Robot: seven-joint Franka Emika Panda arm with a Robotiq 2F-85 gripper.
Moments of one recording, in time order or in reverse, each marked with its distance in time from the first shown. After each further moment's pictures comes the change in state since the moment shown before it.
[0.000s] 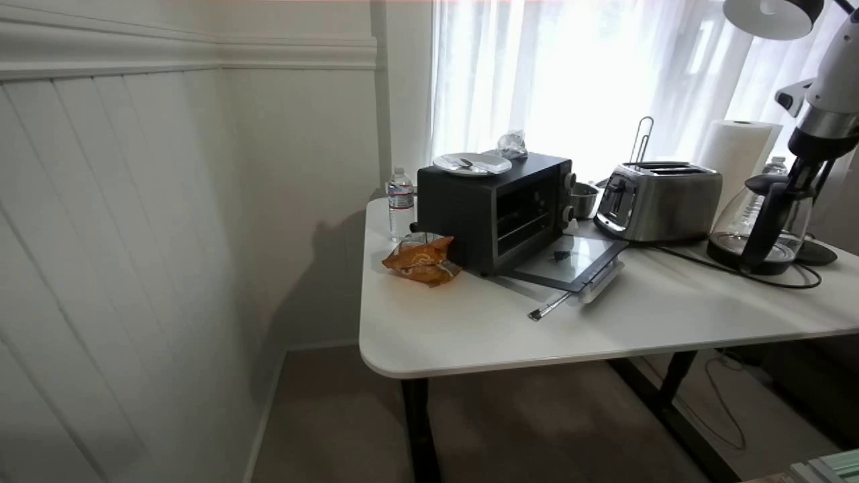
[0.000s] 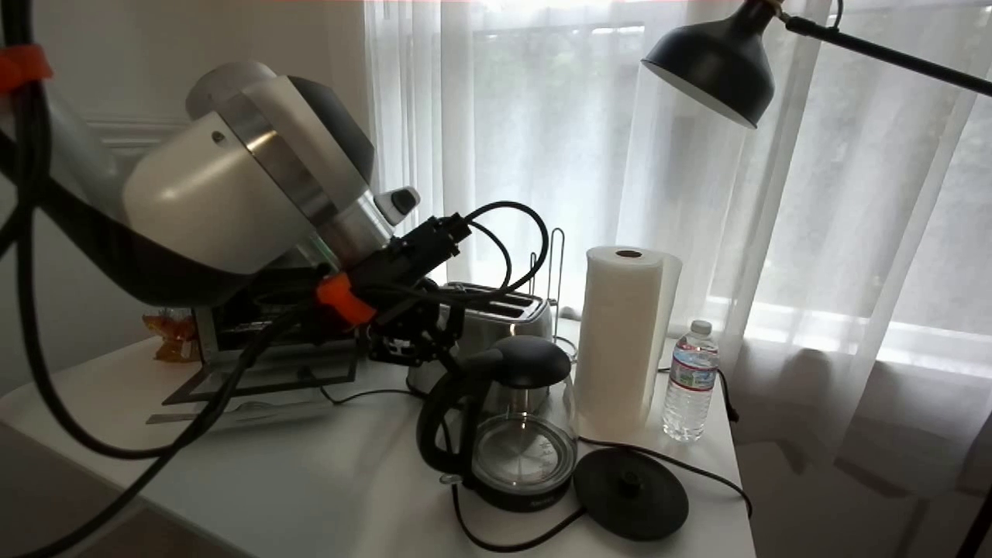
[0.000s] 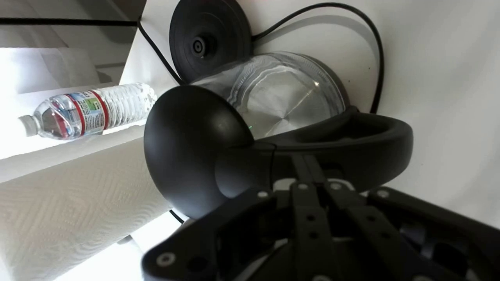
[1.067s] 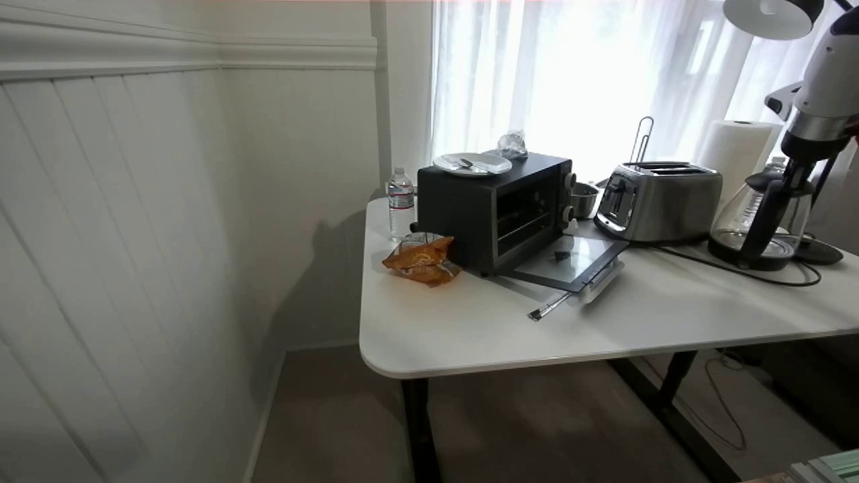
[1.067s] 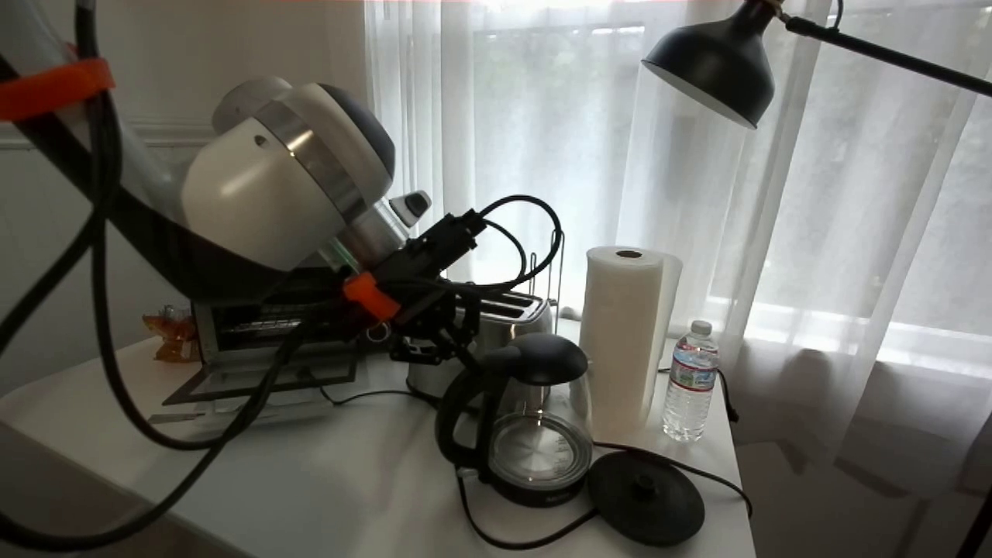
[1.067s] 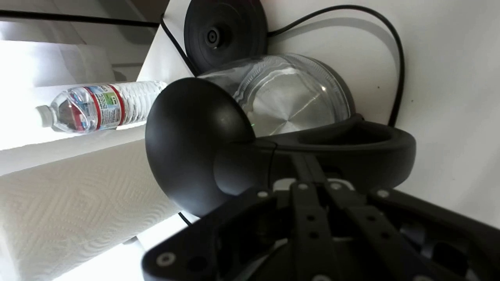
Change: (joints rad) arm -0.002 0.072 0.000 0.067 -0.083 -0.029 0.031
